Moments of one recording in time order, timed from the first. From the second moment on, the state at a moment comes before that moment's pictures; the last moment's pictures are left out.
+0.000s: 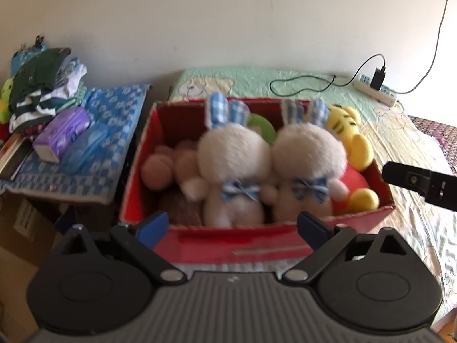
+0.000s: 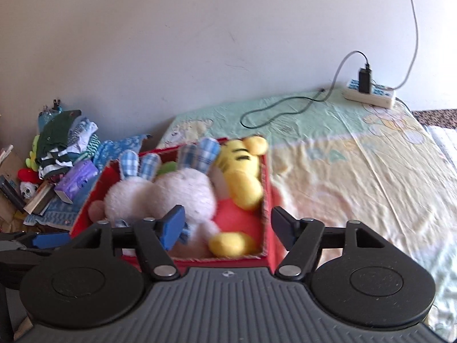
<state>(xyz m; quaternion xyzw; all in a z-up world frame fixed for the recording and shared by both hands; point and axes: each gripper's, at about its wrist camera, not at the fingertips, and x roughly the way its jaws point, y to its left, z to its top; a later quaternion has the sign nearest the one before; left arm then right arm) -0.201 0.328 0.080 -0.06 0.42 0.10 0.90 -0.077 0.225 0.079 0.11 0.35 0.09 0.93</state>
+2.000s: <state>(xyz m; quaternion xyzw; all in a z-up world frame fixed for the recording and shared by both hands) -0.233 0.339 0.025 -0.04 0.53 0.18 0.83 -0.110 0.290 0.027 0.02 0.47 0.03 0.88</state>
